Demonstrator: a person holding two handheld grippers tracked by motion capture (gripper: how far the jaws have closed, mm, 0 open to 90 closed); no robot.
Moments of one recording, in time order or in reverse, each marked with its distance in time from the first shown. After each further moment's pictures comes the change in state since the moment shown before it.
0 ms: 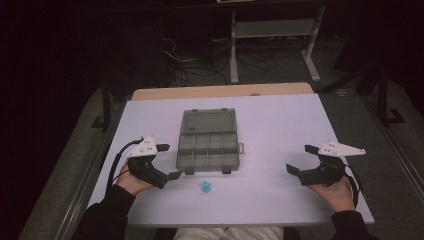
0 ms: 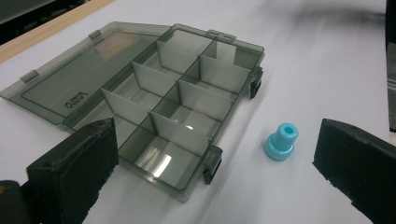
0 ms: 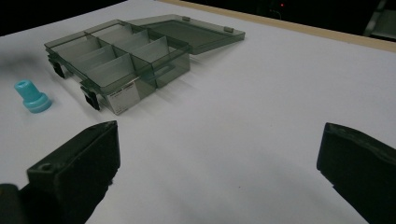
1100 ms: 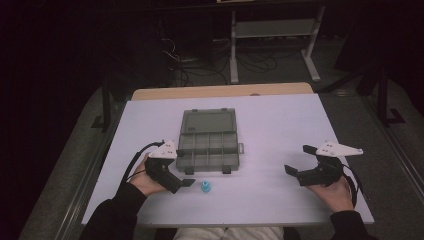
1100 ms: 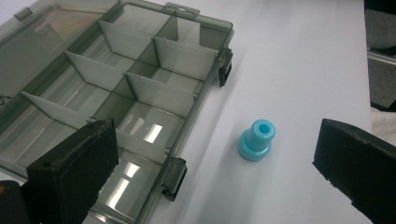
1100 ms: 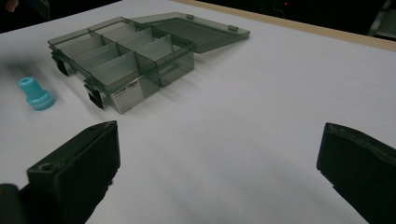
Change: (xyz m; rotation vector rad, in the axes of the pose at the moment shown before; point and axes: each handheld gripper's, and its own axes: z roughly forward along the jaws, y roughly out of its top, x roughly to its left) left arm -0.013 0.009 0.038 0.123 -0.115 0.047; right arm 0.003 0.001 0.002 0.008 0.008 -0.011
